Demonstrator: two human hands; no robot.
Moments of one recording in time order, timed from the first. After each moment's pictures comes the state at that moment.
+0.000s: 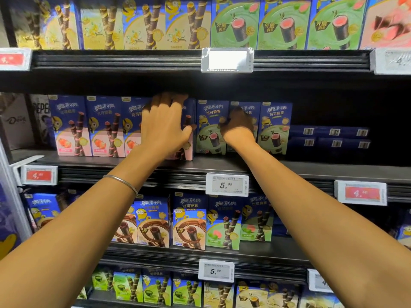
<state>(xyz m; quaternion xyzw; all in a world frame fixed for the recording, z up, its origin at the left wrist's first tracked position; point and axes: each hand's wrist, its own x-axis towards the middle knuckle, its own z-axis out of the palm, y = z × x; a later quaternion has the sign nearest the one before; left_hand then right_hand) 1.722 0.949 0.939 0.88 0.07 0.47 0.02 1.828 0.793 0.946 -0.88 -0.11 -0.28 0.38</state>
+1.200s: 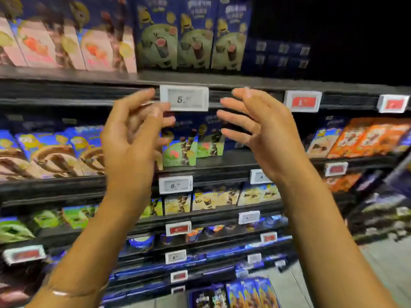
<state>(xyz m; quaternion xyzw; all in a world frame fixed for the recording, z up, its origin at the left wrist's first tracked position) 1.594 0.876 0.795 0.58 -0.11 0.29 0.75 1.613 0.678 0.843 -0.67 -0.11 -0.10 0.73</state>
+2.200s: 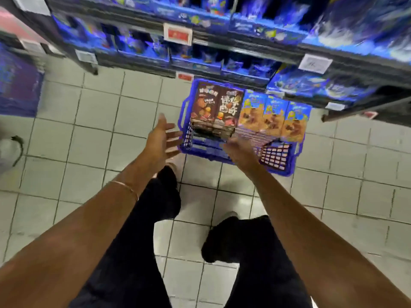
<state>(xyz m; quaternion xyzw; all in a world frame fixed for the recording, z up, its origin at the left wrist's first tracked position) 1.385 0.714 0.083 0.49 0.52 -0.17 0.68 1.433 0.495 0.051 -0.82 0.09 0.38 0.41</state>
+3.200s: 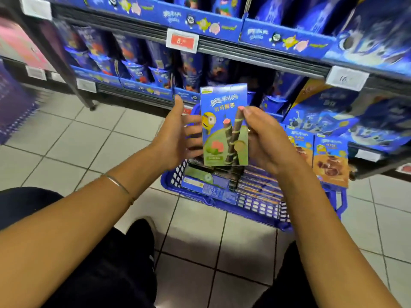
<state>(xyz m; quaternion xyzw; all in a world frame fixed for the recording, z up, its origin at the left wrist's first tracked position) 1.439 0.680 -0.049 0.53 0.35 -0.07 0.77 1.510 0.492 -0.052 -0.57 -0.08 0.30 0.76</state>
